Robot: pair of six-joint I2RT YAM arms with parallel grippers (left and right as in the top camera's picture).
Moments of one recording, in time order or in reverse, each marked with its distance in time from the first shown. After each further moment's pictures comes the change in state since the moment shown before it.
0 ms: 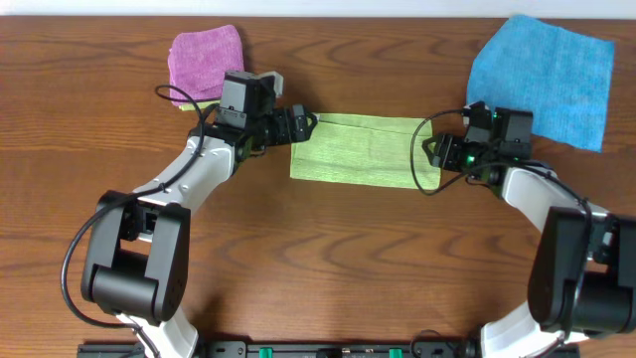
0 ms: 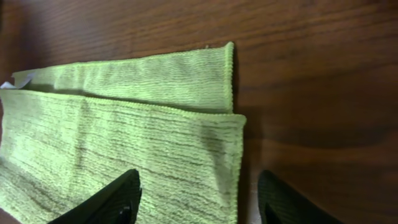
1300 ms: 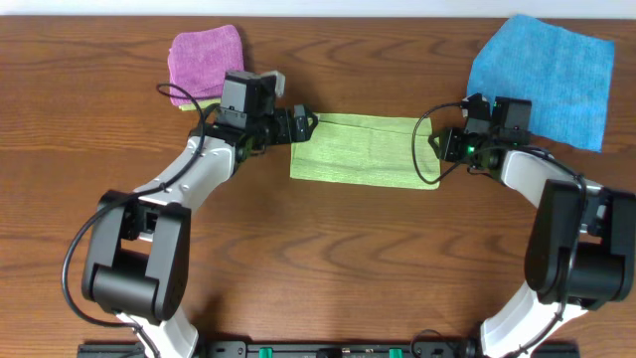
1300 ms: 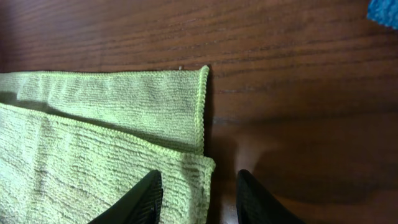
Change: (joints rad) left arm -0.008 0.015 0.002 0.084 -0.010 0.026; right arm -0.011 0.130 0.106 -0.017 0.003 -0.069
